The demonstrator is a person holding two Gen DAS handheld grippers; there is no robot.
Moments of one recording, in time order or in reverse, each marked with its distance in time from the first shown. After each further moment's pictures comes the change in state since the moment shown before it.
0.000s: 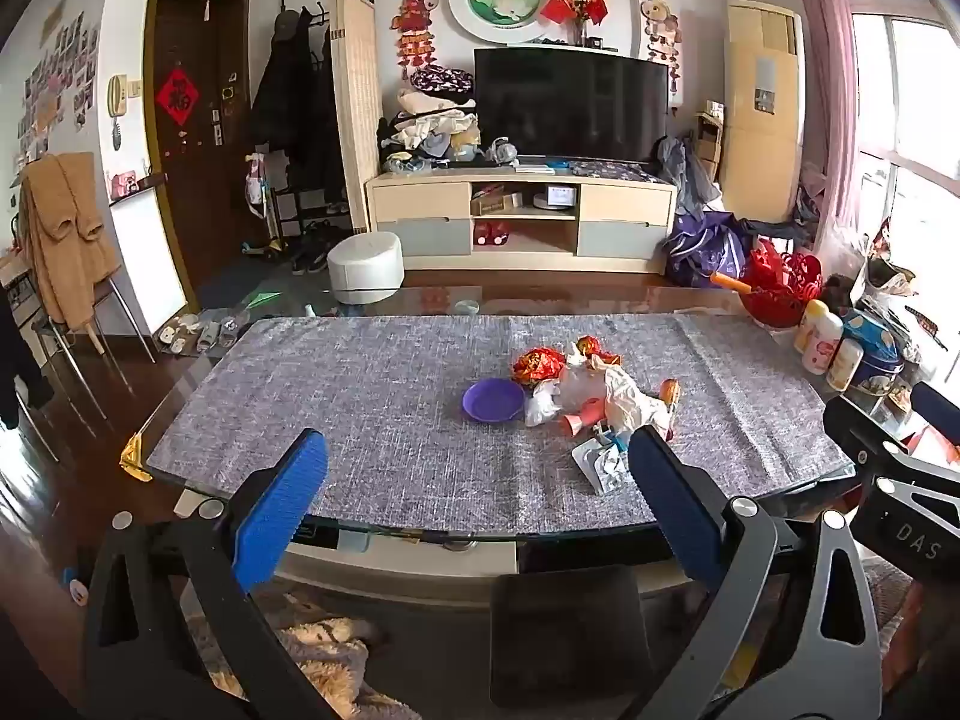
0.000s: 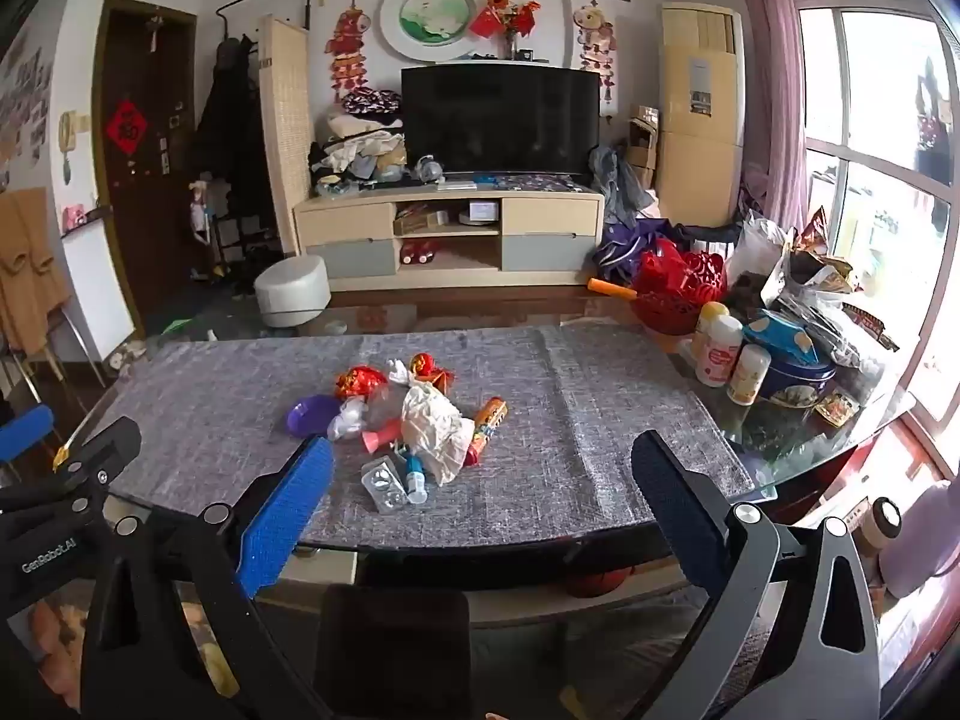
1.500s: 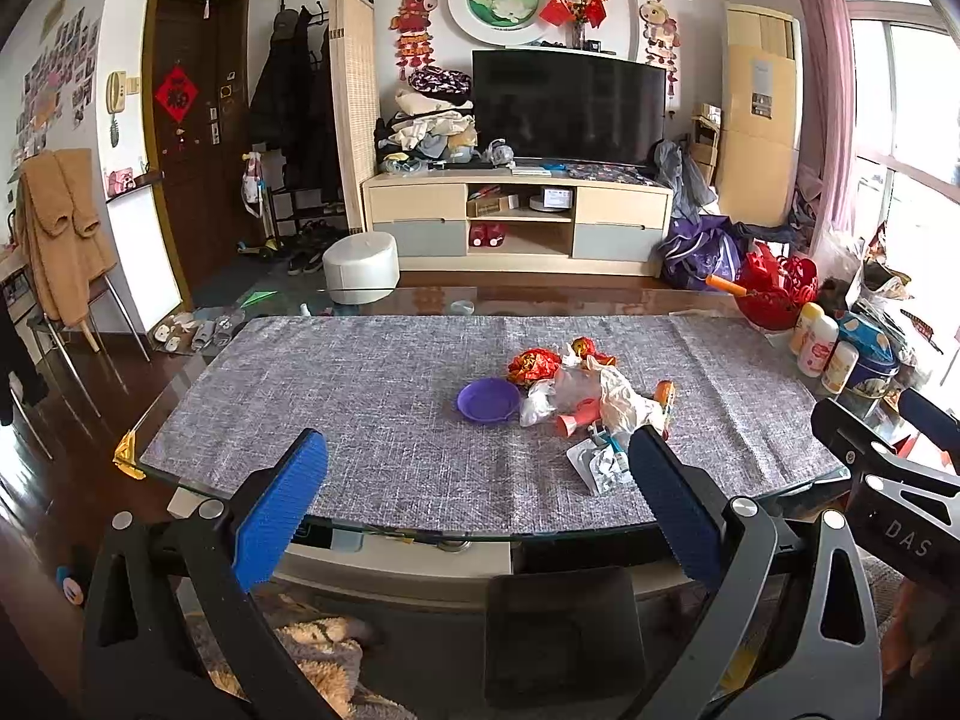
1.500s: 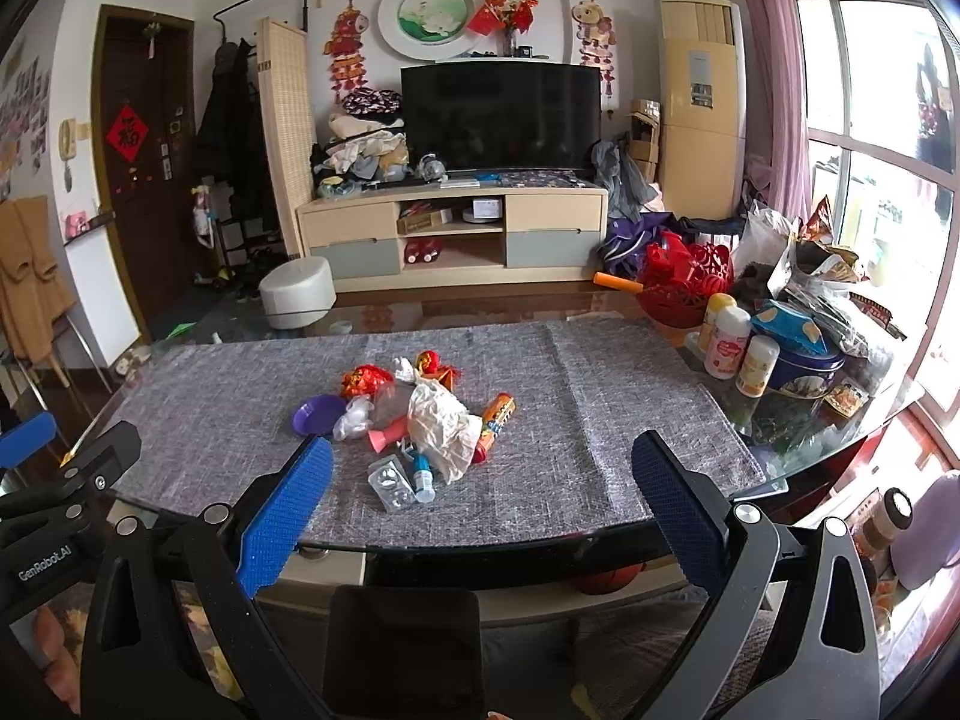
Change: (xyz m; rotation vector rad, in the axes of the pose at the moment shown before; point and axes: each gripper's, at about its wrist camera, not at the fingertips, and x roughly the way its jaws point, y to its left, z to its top) left arm 0.001 -0.002 0.000 -0.011 -0.005 -0.019; right arm 0.004 0.000 -0.005 0.024 0.013 0.018
